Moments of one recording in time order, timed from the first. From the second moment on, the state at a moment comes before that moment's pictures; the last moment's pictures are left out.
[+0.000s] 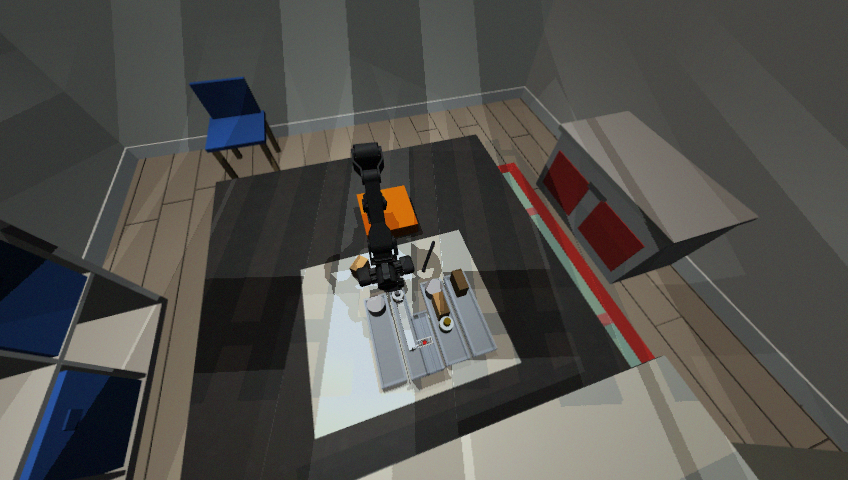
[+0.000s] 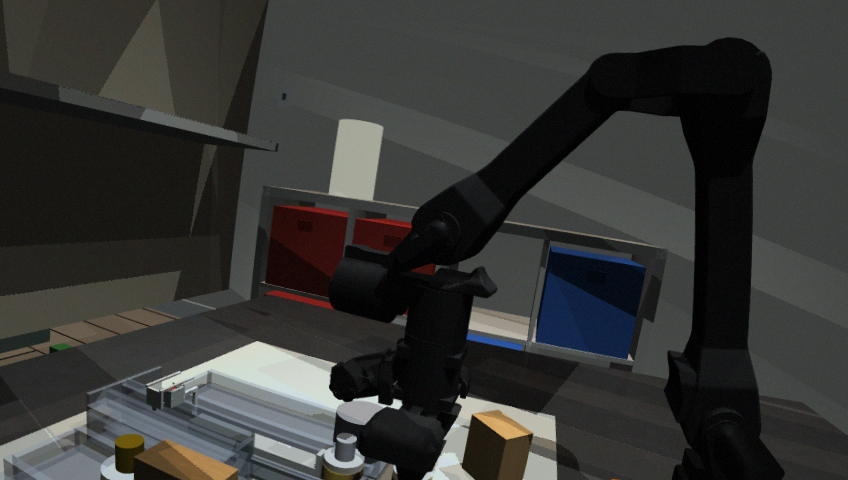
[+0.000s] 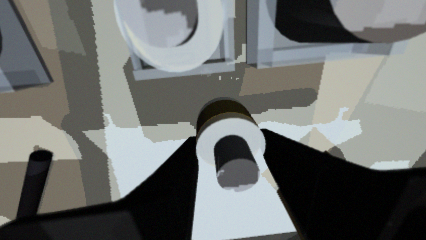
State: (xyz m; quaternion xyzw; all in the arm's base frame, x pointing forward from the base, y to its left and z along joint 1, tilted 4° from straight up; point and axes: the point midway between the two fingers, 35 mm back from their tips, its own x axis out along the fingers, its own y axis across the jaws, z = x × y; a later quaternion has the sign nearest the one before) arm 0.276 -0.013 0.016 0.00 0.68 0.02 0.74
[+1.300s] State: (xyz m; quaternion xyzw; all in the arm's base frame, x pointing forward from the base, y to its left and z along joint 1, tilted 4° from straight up) arm 0.287 0.004 0.079 0.00 0.68 0.02 0.74
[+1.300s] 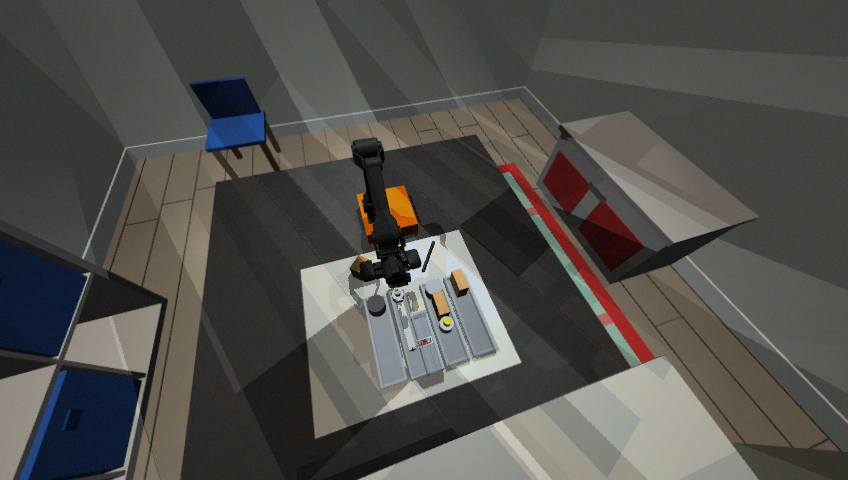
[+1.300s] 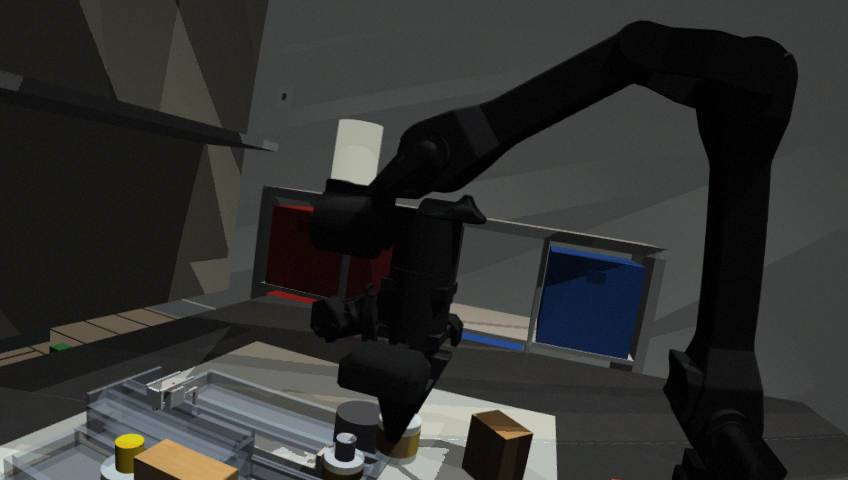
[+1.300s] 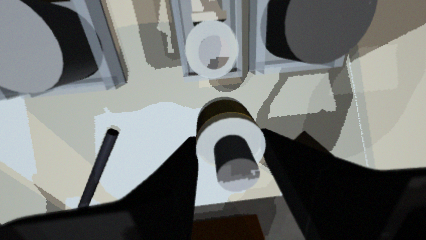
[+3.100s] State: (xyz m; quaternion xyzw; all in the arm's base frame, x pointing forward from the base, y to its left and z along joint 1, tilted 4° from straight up) arm 0.302 0.008 0.045 0.00 0.69 0.02 0.73
